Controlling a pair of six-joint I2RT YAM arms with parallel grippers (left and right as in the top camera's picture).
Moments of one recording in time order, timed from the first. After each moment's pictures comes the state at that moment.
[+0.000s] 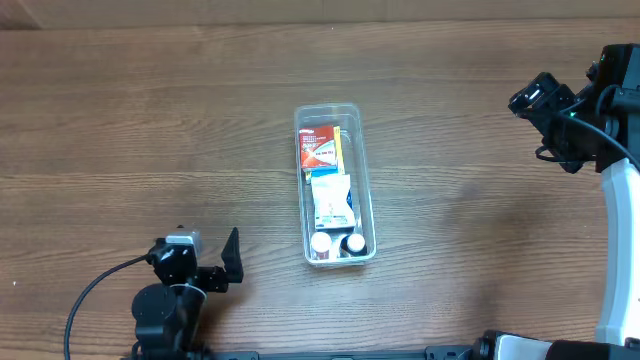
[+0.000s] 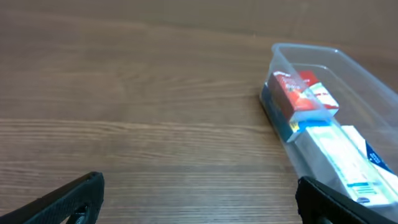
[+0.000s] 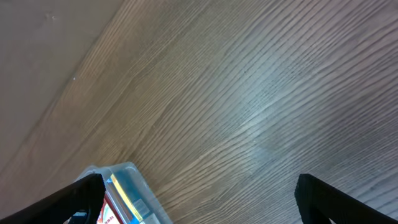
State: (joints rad) left arm 0.02 0.02 0.13 -0.43 0.15 -0.12; right arm -0.21 1.47 1.55 -1.09 -0.16 0.59
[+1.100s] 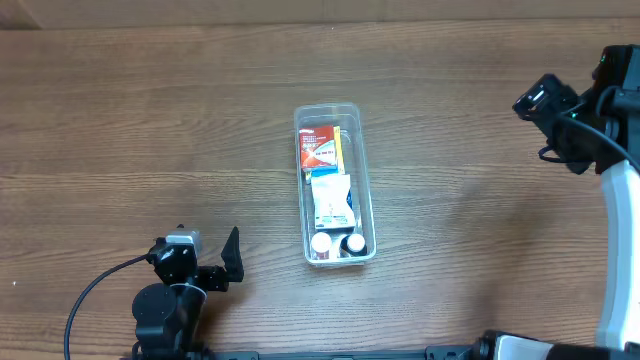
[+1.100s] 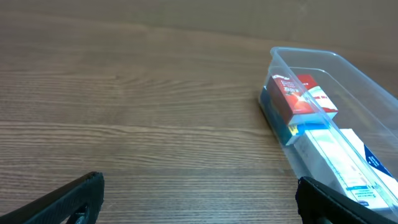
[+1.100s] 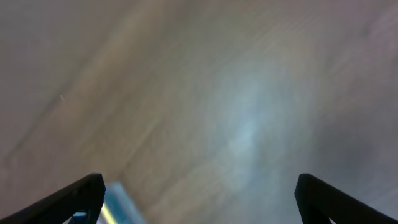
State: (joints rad) left arm 0.02 0.02 0.13 -0.42 0.15 -0.13; right arm -0.20 1.44 1.53 -1.03 -0.06 0.58
